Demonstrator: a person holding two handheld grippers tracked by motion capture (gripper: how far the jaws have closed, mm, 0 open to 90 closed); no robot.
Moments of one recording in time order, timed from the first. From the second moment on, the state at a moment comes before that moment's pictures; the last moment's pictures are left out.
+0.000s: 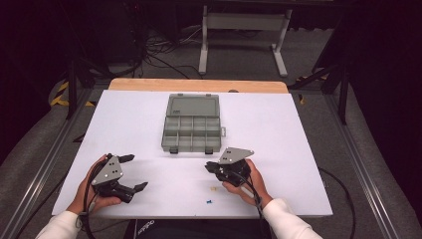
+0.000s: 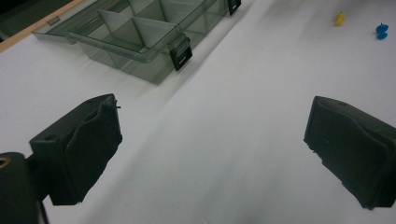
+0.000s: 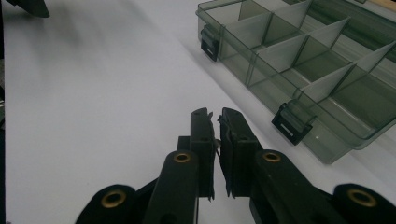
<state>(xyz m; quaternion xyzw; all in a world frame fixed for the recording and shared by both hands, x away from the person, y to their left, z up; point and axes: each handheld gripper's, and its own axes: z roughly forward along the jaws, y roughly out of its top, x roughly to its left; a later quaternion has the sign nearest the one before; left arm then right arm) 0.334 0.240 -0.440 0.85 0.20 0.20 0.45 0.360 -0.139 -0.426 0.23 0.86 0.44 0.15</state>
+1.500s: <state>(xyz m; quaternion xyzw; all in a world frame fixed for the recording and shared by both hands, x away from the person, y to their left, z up) 0.331 0.245 -0.436 0.84 0.20 0.19 0.46 0.422 -0.095 -0.400 0.24 0.84 0.45 0.17</state>
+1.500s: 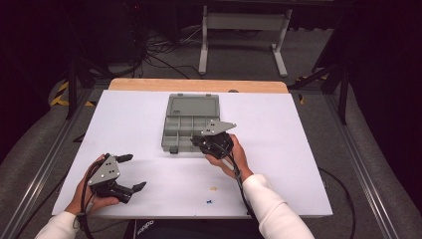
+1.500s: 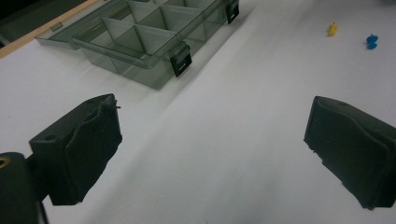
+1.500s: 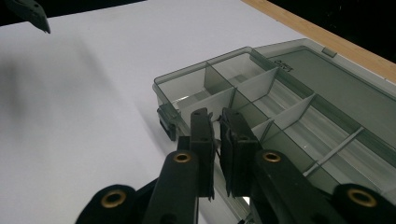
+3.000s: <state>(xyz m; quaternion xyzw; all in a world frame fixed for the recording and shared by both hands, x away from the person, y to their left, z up) 0.331 0.246 -0.436 0.84 0.20 0.20 0.46 0.458 -0.061 -0.414 0.27 0.85 0.42 0.17</state>
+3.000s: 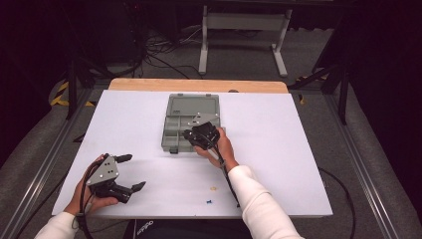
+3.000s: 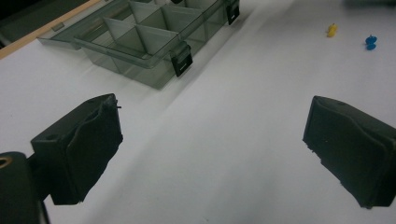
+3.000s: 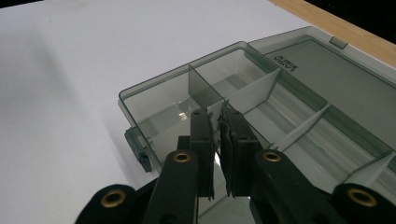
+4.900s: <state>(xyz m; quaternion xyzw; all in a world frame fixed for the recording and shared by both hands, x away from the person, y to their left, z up) 0.331 0.245 -0.436 0.84 0.20 0.20 0.46 0.406 -0.106 -0.395 0.22 0.84 0.46 0.19</state>
